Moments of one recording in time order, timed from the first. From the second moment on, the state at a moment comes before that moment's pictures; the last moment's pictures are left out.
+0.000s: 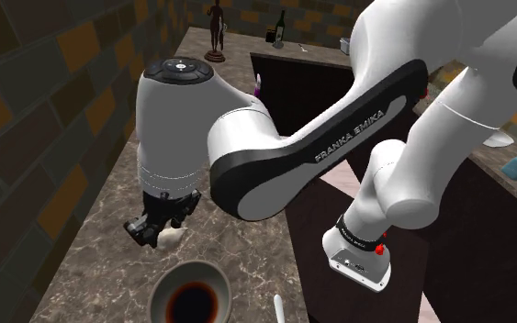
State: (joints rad) arm 0.42 -0.10 0.50 -2.32 0.01 2.38 0.94
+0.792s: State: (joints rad) arm 0.50 -0.13 0.61 -2.41 0.00 2.45 1.13
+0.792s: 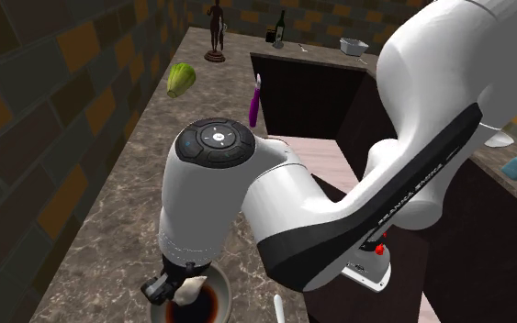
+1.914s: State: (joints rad) arm 0.48 -0.03 0.63 -2.45 -0.10 2.57 1.21
